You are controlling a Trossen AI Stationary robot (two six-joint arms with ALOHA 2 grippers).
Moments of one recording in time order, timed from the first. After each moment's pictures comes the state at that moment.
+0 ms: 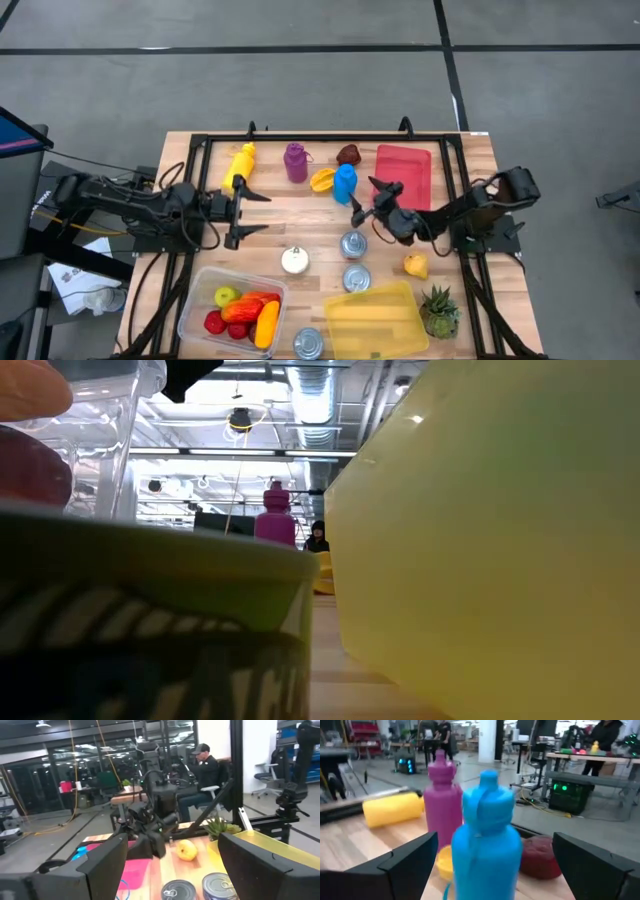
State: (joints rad) left arm -0.12 0.69 0.36 0.44 -0.09 0.15; right arm 0.16 1.65 0.47 1.04 1.06 0.12
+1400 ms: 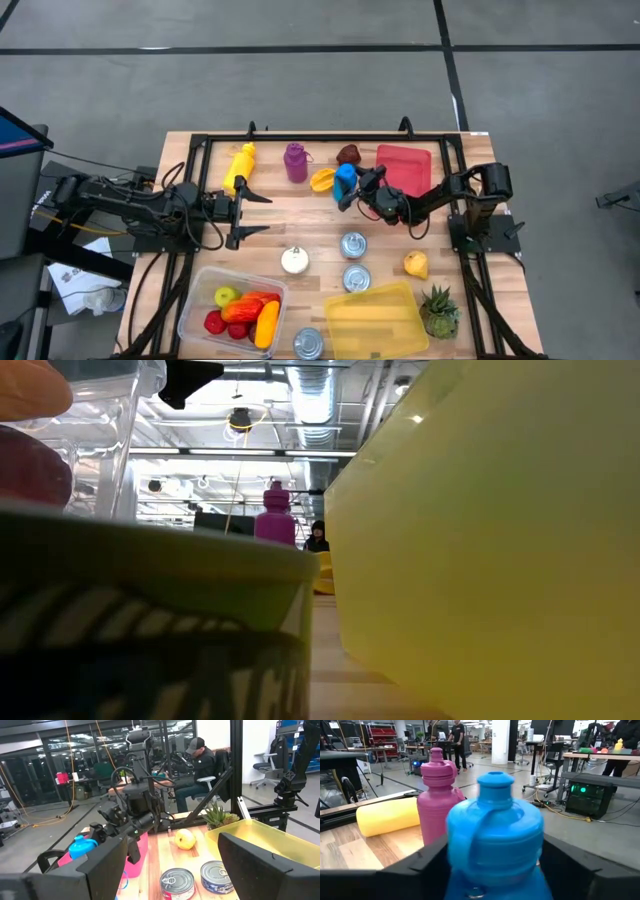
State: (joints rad) left arm -0.11 0.69 0.36 0.39 -0.07 0.15; right arm -0.07 1.81 0.57 1.17 0.76 0.08
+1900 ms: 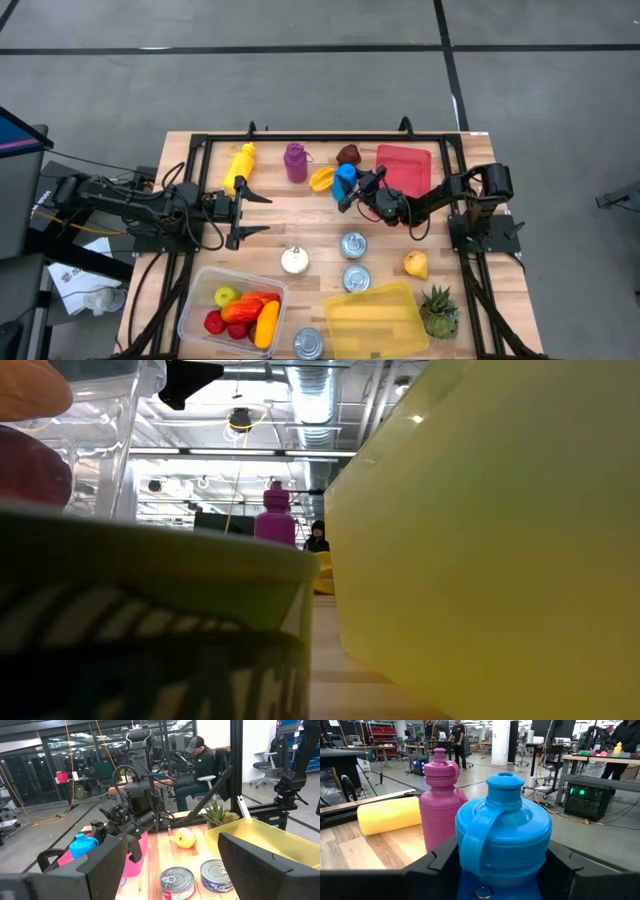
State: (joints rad) left arm -0.11 0.69 0.36 0.38 -0.07 0.15; right arm -0.05 1.81 0.57 1.16 0.77 0.07
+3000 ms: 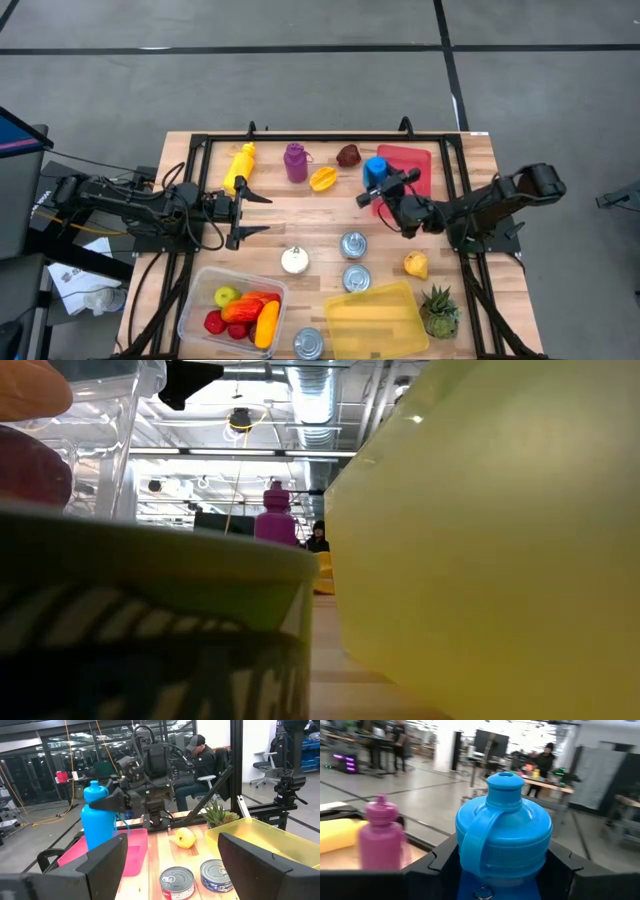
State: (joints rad) left arm -0.11 0.69 0.36 0.38 -0.07 0.15; right arm 0.15 1.41 0.57 0.88 1.30 -0.19
